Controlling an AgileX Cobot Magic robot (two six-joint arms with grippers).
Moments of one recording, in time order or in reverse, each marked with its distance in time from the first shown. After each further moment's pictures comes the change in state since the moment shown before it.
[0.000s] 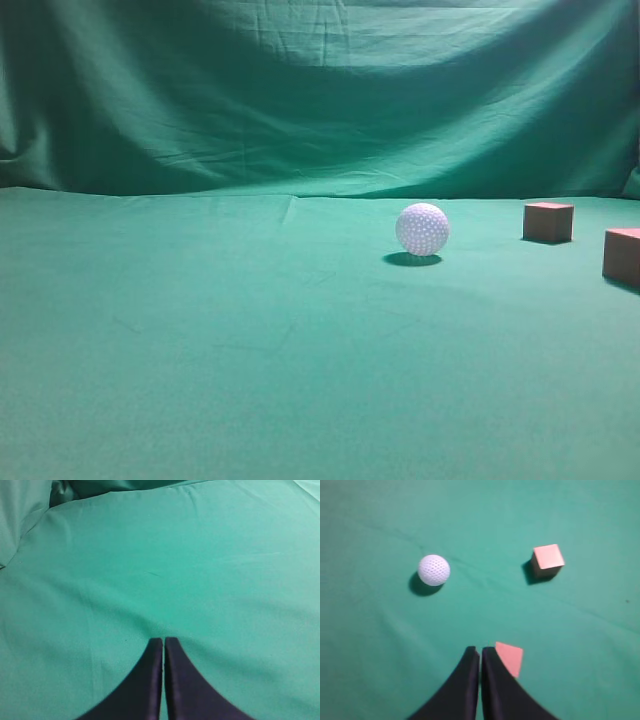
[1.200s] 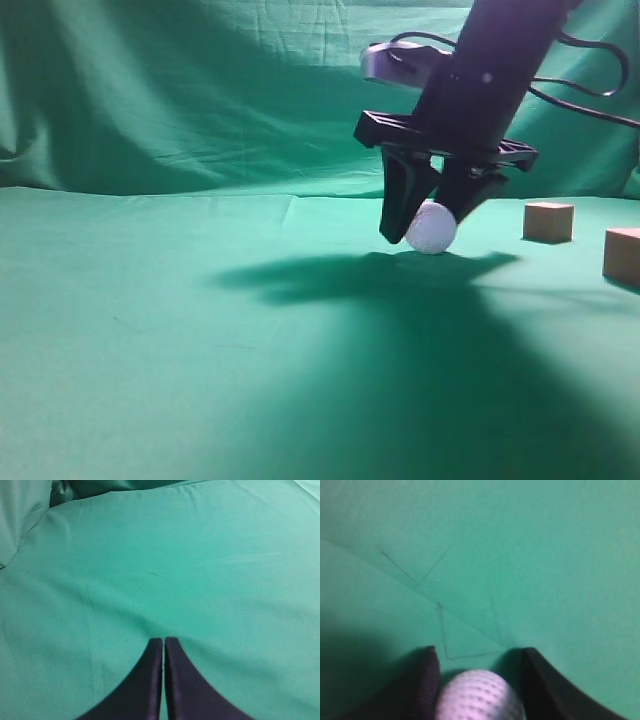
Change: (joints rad) left arm 0.000 0.000 0.000 0.000 0.000 0.000; right arm 0.091 0.843 -0.437 0.232 -0.122 -0.195
